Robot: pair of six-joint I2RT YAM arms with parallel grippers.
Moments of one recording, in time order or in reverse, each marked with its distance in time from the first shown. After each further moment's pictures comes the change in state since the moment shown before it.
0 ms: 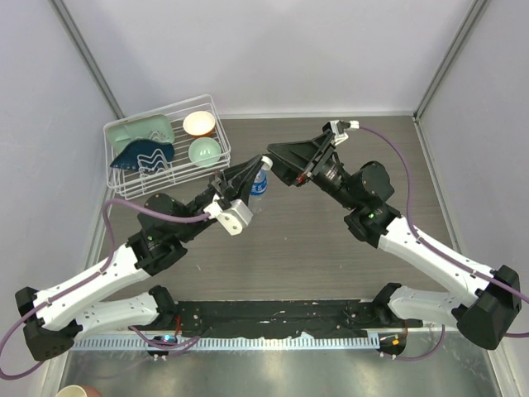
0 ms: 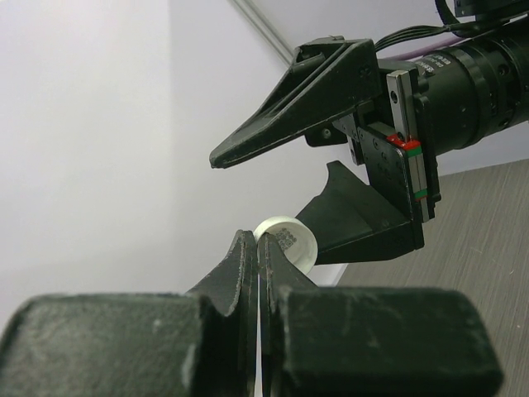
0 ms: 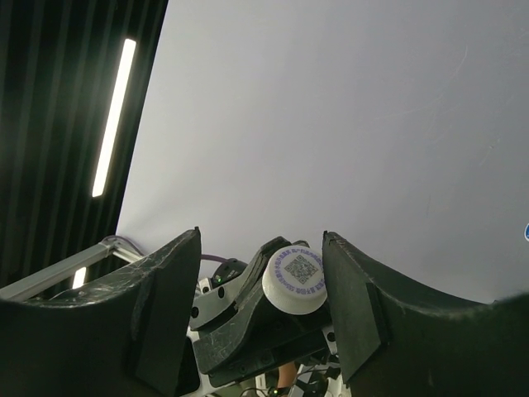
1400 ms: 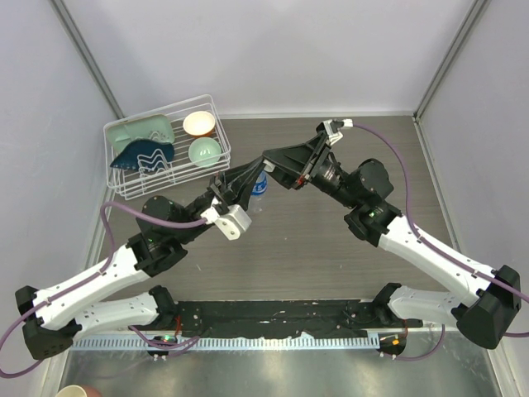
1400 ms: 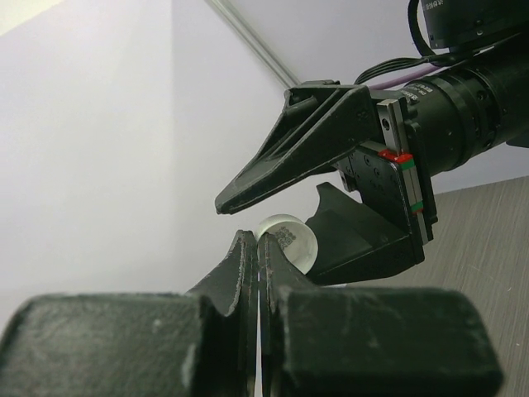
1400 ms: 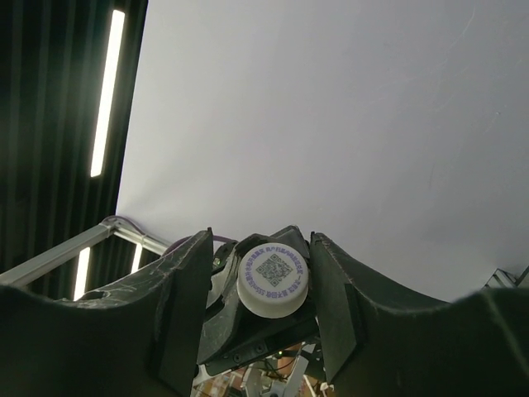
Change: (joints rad) left arm -0.020 -0.005 -0.004 0.035 0.018 0.008; right arm 0.003 0.004 0.032 -0.056 -0.071 0.007
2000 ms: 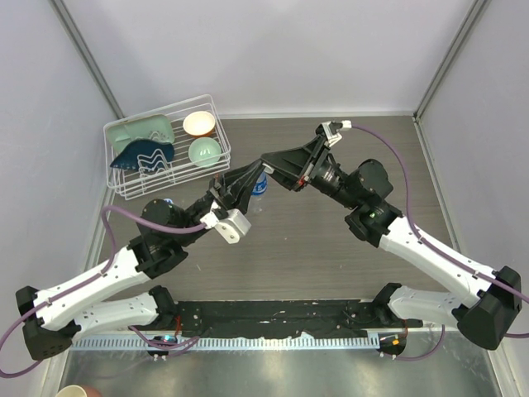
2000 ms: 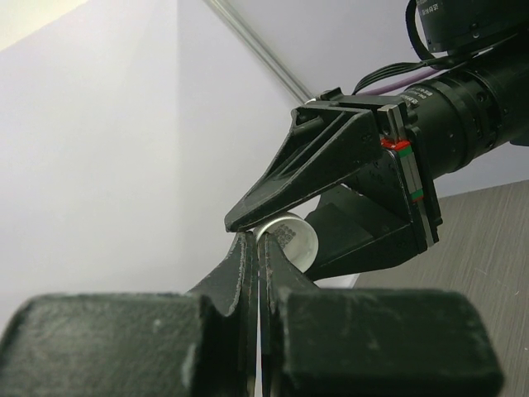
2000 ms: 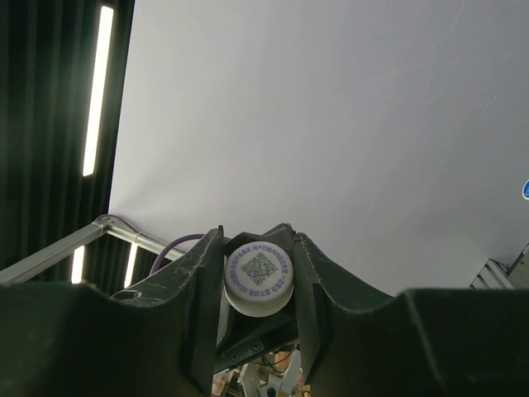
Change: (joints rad) left arm 0.002 -0.011 -0.032 0.038 -0.004 0.023; right arm 0.000 -0.005 -0.002 -0.029 -0.014 -0.005
